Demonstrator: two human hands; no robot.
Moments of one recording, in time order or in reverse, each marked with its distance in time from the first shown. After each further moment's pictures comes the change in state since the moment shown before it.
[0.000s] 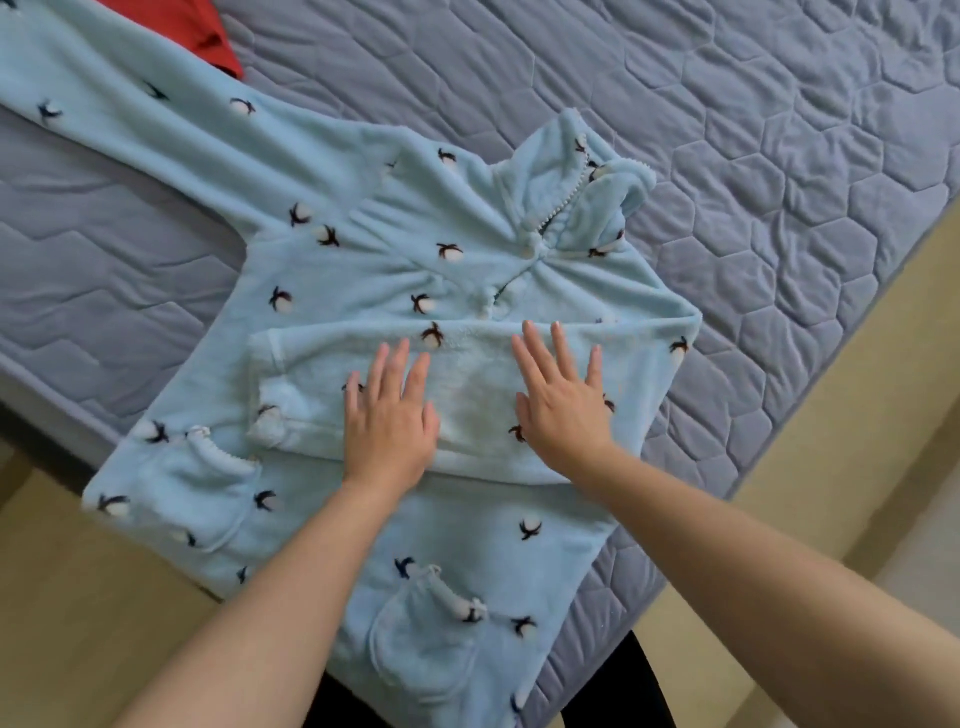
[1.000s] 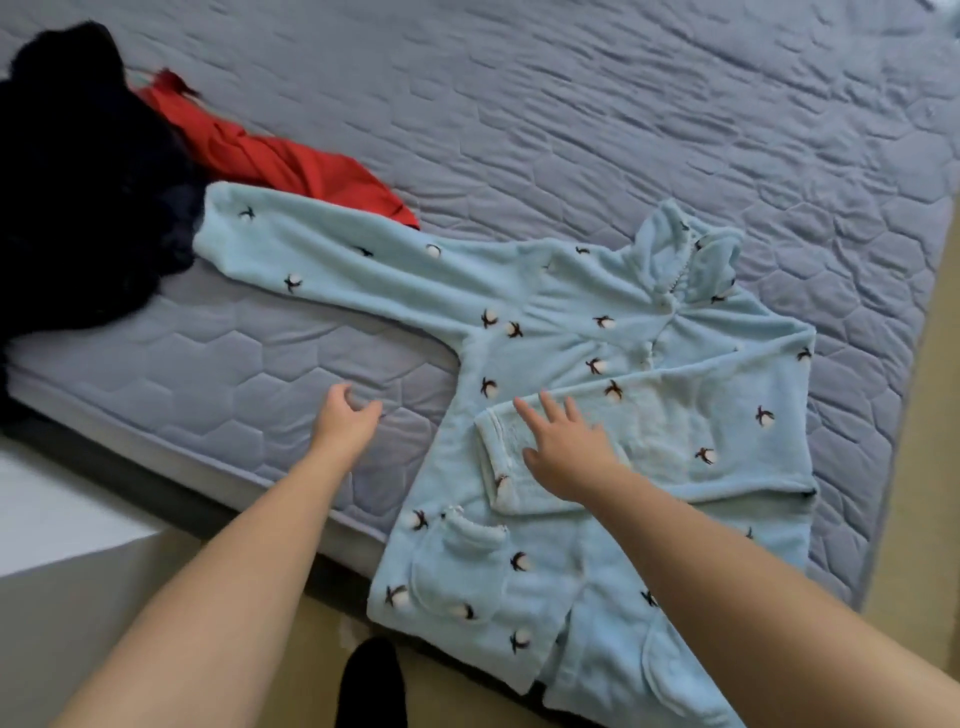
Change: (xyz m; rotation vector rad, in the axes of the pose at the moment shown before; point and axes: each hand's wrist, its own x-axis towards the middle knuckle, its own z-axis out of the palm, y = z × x) left_hand 0.100 -0.313 -0.135 -0.634 -0.227 -0.460; right_hand 0.063 -0.271 -0.045 0.188 -0.255 0.255
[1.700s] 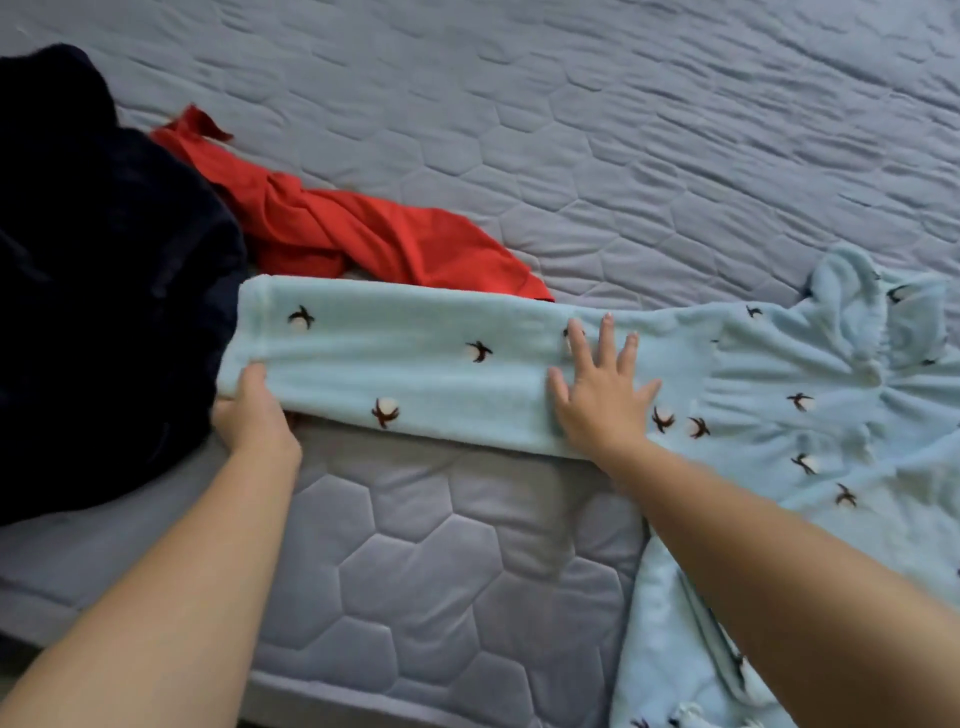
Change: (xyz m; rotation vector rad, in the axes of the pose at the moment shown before) left_hand 0.277 0.005 -0.152 -1.047 0.392 -0.180; right_hand 0.247 -0.148 -0.056 0.201 0.476 0.359
